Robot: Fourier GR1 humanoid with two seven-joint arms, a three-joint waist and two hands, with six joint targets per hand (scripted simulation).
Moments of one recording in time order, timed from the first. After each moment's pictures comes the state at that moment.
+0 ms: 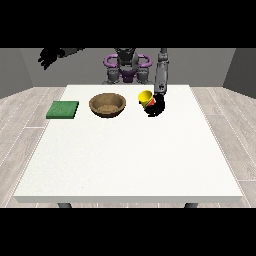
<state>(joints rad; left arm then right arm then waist) -0.50 0.11 0.22 -0.69 -0.04 0.26 -0.71 -0.20 -0.32 -0.33 -1.68 -0.41 0.25 0.08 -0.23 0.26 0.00</state>
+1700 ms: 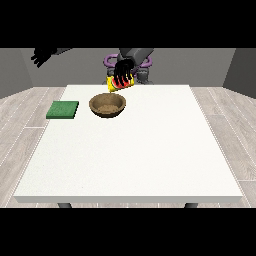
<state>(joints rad) -1.01 0.00 -0.61 -0.44 -1.19 0.40 0.53 -0.23 -0.40 -0.40 -1.15 -0.40 0.39 0.01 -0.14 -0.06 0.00</state>
